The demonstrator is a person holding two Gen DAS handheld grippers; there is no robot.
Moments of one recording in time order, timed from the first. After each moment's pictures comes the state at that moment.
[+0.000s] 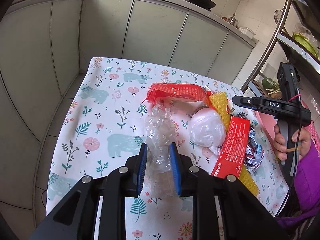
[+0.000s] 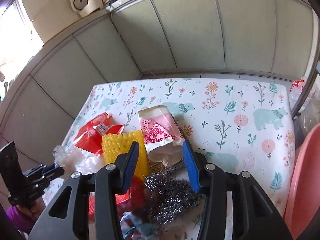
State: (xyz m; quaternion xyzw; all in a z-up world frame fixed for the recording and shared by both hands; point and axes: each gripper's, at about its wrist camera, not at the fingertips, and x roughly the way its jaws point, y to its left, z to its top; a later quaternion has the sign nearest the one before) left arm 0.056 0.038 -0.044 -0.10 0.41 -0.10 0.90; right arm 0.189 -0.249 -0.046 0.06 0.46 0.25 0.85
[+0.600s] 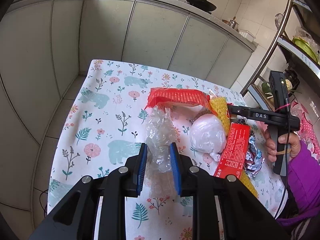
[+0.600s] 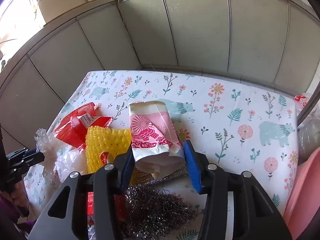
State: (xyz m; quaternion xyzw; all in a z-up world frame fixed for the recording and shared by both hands) left arm 0.060 0.042 -0.042 -0.11 0.40 -0.10 0.90; right arm 0.194 -0.243 -0.050 0.01 0.44 0.24 0.86
